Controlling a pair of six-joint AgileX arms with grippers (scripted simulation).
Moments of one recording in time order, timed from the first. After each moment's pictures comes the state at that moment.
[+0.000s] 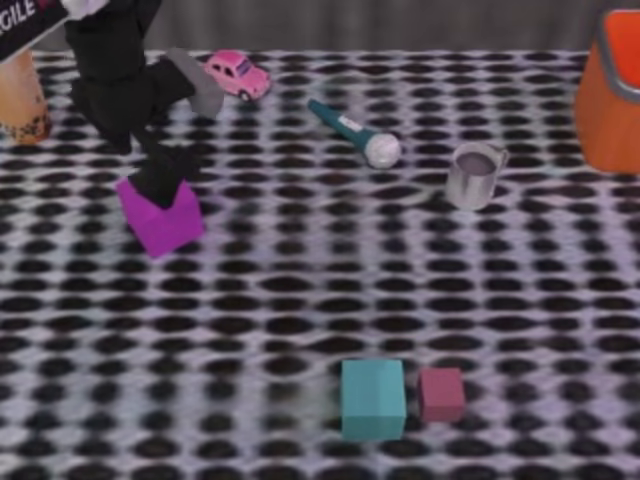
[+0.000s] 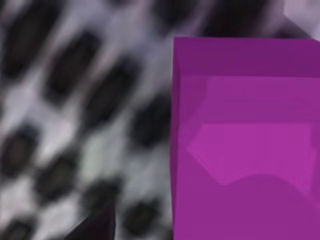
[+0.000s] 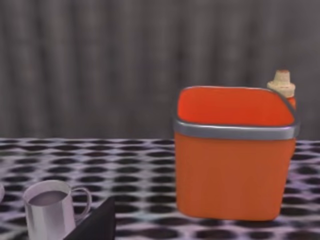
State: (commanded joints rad) left arm -0.22 2.39 2.09 -1.27 0.01 0.78; right arm 0.01 0.00 0.00 0.00 0.00 0.00
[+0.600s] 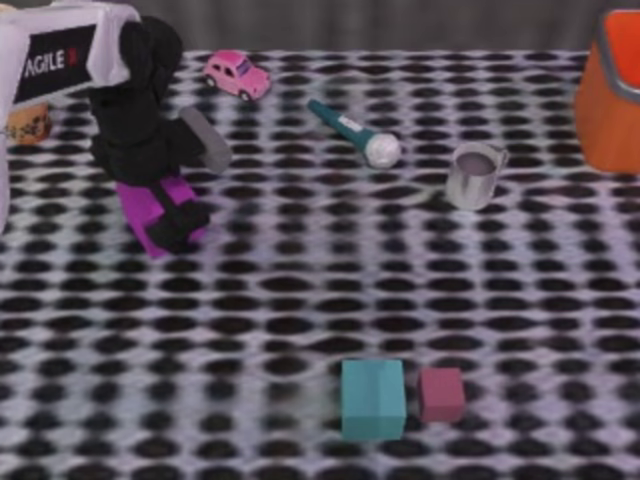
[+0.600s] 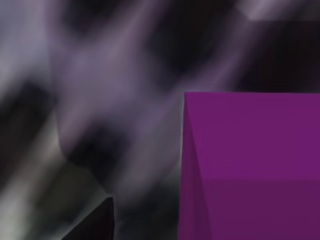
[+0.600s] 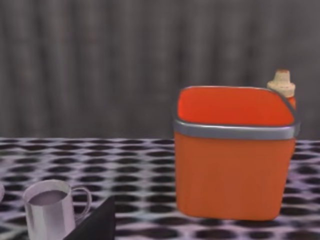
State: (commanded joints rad) left arm -0.21 2.46 1.90 -1.01 0.01 0.78; right arm 0.01 0.00 0.00 0.00 0.00 0.00
